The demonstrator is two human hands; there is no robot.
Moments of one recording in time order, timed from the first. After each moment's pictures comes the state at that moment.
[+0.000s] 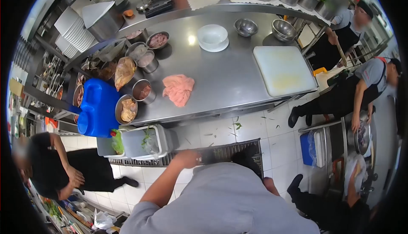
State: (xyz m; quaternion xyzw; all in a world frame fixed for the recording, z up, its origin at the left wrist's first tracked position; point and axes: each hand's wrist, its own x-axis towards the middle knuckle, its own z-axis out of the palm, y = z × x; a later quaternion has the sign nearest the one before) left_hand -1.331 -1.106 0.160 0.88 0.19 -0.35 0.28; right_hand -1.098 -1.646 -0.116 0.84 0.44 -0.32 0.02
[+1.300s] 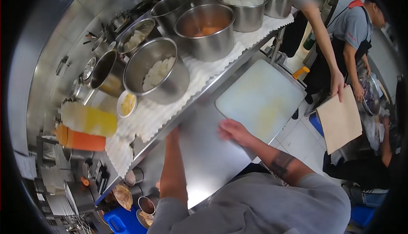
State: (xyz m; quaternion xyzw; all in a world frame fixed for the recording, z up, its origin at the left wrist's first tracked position) left_hand -0.847 -0.668 -0.060 0.74 0.32 0.28 0.52; right_hand -0.745 -1.080 0.121 0.50 0.07 -0.47 -0.72
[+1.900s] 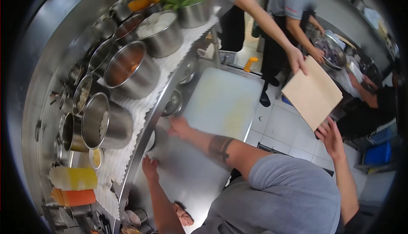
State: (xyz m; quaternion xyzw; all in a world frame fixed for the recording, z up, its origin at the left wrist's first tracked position) left_hand -0.864 -0.743 0.104 0.55 0.44 0.15 0.70; right_hand -0.651 -0.945 0.114 0.50 -0.14 -0.36 -0.77
